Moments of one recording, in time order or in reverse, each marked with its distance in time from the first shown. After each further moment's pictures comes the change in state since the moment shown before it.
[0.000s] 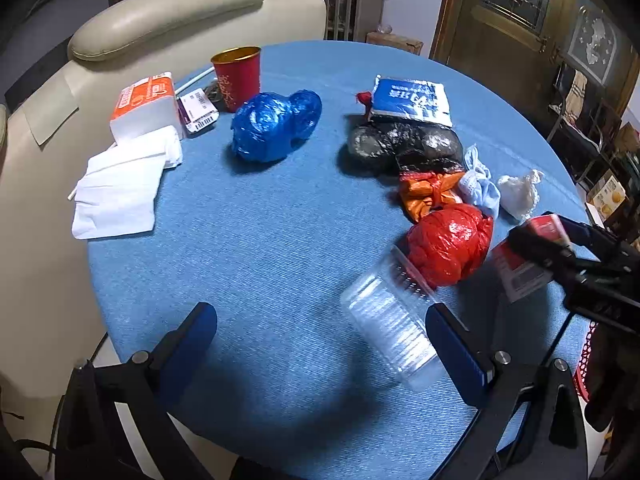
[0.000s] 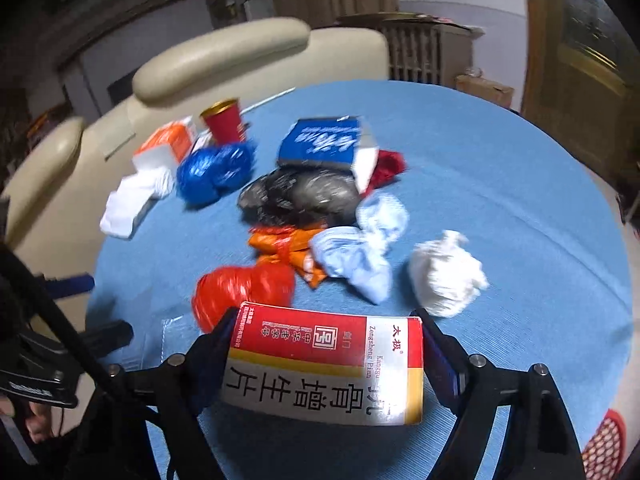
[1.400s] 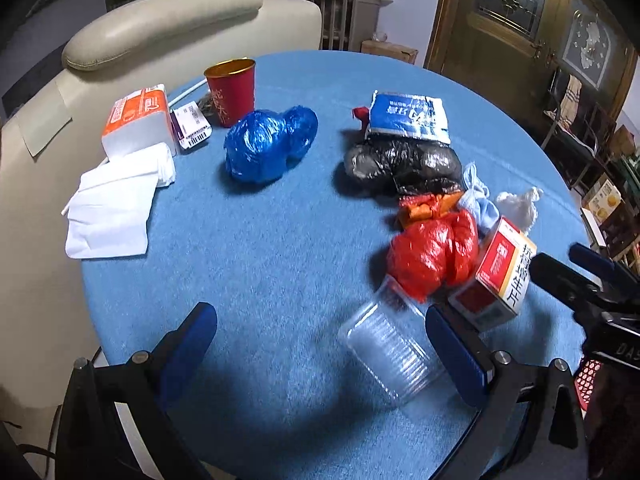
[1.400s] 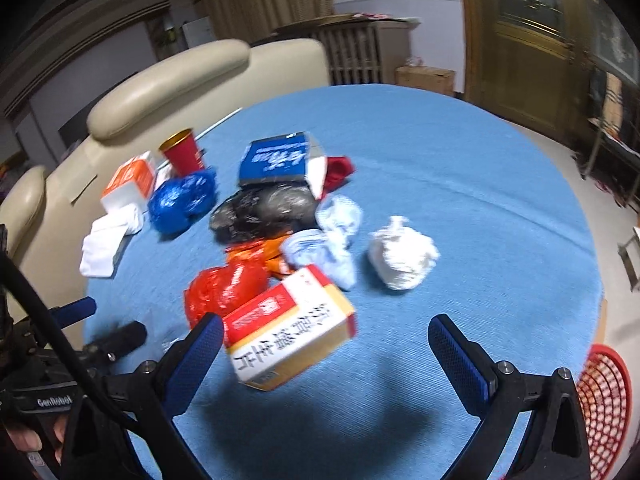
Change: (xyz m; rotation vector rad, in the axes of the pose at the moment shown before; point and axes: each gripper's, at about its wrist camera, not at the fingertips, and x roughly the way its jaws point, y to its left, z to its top) left arm 0.003 0.003 0.012 0.003 -0.035 -0.019; right arm -0.022 0.012 -0.003 0.131 -0.019 -0.120
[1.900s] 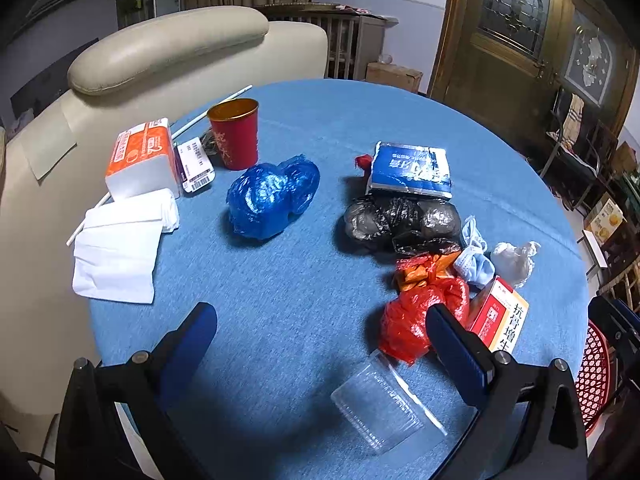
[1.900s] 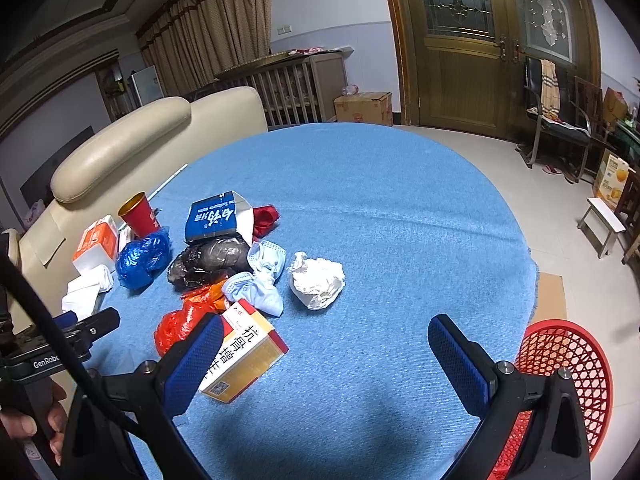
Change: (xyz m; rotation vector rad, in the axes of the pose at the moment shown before) left arm -0.009 0.000 0.034 -0.030 -0.077 0.010; right arm -0.056 -0.041 -0.006 0.181 -0.144 -0.160
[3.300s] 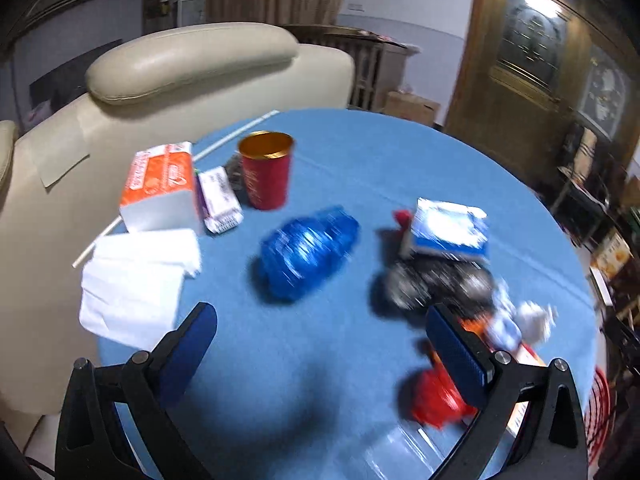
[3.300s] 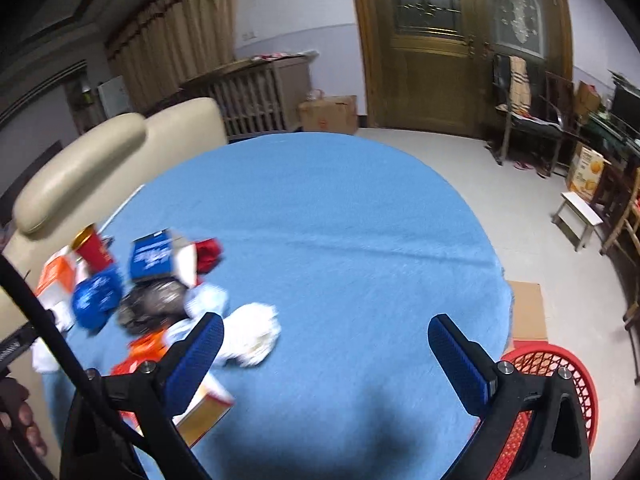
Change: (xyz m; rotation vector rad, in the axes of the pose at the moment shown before) left arm 0.007 0.025 0.030 -0.057 -0.093 0.007; right arm 0.016 -0.031 0.038 0.049 -0.014 -0.102
